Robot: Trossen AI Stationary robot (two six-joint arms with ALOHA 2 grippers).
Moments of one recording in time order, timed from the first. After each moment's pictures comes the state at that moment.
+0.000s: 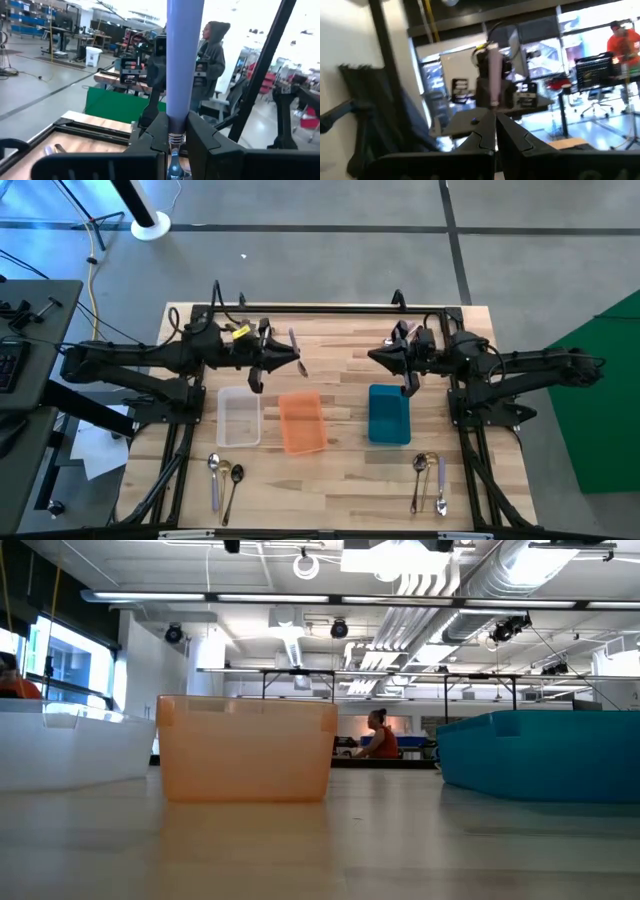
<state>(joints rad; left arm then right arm) 0.07 1.03 0.81 0.35 0.05 -0.25 -0.03 0.97 0.70 0.53 -0.06 0.19</state>
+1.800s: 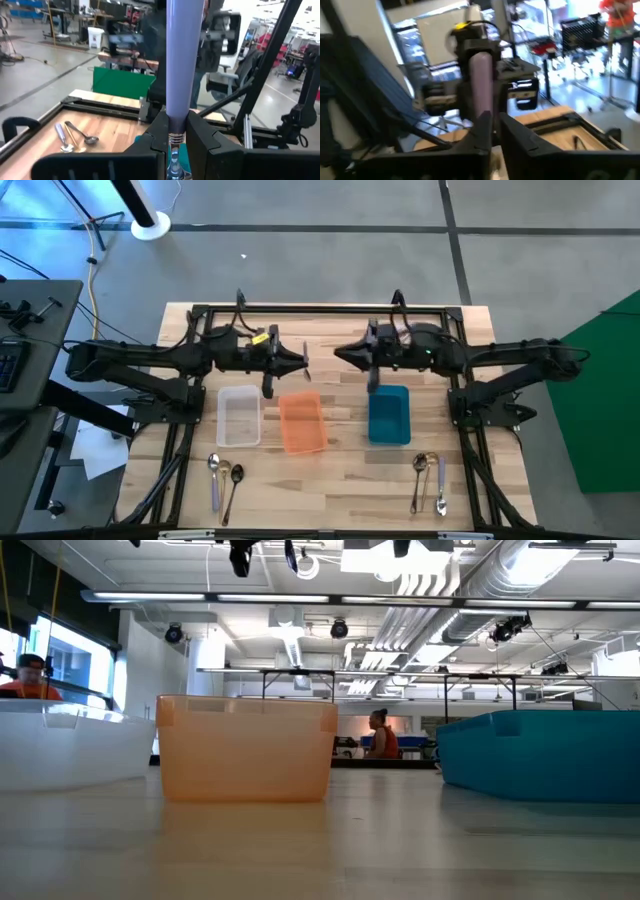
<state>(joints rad) 0.08 1.12 0.80 0.30 0.08 -0.17 -0.05 1.26 1.02 0.29 0.01 0.22</state>
